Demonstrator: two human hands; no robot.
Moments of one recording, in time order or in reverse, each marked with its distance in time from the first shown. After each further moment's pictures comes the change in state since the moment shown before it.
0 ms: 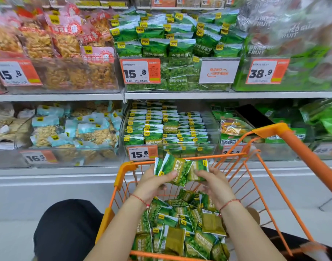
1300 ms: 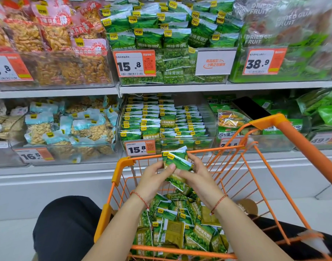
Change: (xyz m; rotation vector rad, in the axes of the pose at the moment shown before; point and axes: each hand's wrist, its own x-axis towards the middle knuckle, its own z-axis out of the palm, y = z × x) left_hand 0.000 -0.012 0.005 0.198 0.010 0.111; right_hand -0.017 0.007 0.025 -0.006 -0.307 -0.180
